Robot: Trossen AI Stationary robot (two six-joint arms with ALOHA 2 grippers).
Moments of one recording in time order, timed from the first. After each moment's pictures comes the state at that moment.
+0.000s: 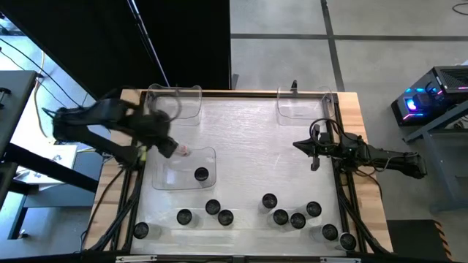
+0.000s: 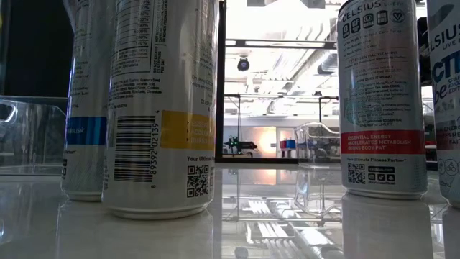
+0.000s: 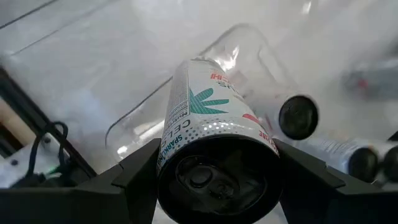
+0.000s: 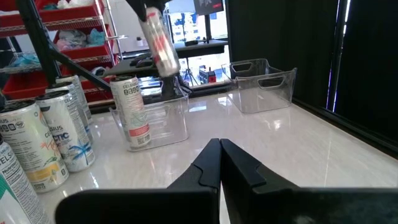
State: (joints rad) left arm -0.07 1.20 1.51 -1.56 -0.10 -0.99; right arm -0.14 0.05 0.01 0.01 0.00 0.10
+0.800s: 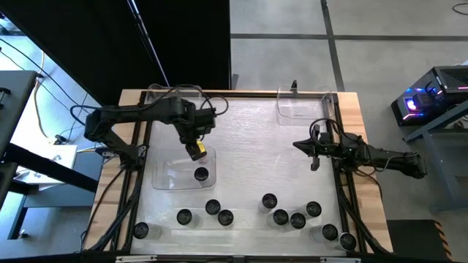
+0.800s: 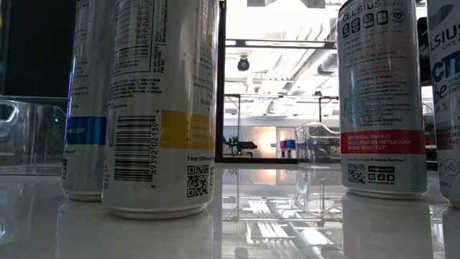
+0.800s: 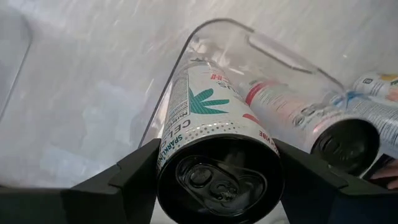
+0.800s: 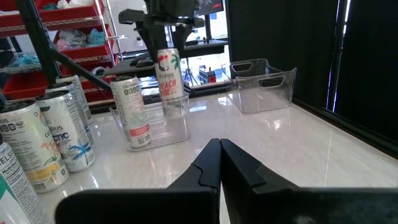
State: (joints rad) left arm 0.15 1.58 1.51 -1.40 0.12 -0.36; right arm -0.14 0.05 0.01 0.01 0.00 0.10
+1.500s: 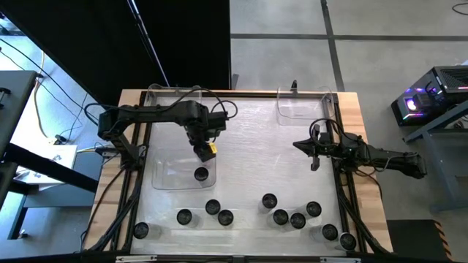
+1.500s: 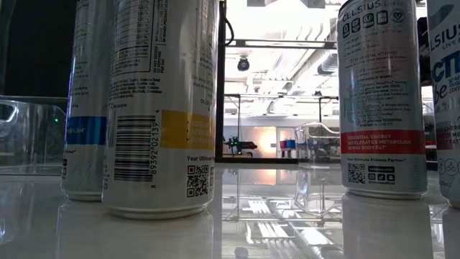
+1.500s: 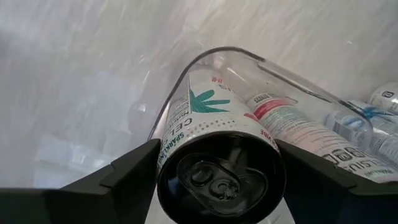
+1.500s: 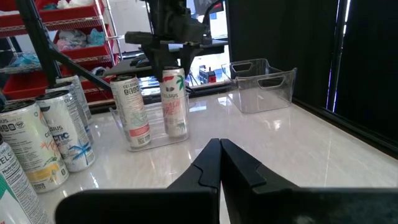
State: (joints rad) left arm 0.17 1.72 1.51 -1.34 0.14 -0.33; right arm -0.14 0.05 0.01 0.01 0.00 0.10
